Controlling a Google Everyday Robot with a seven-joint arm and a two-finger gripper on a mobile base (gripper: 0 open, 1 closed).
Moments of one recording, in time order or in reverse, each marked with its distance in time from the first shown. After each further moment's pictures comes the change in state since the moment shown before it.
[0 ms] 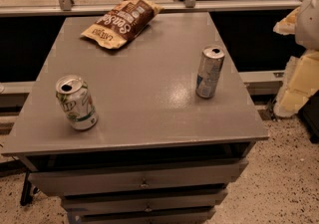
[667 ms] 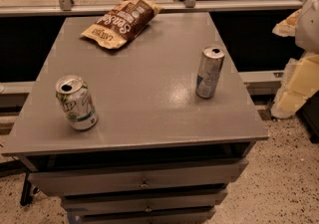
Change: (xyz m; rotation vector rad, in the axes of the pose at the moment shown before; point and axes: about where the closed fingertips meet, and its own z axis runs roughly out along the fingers) arm 0.000 0.001 0.004 0.003 -0.037 0.014
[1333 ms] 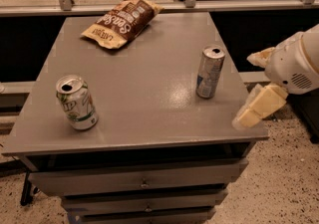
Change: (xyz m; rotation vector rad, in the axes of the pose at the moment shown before) arm -0.016 0.006 0.078 -0.049 -0.274 0.137
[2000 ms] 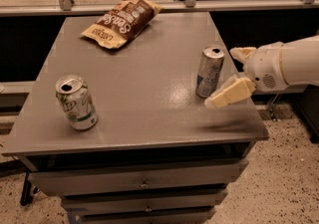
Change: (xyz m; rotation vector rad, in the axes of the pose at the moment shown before) arm -0.032 -0.048 0.055 0.060 -0.351 0.083
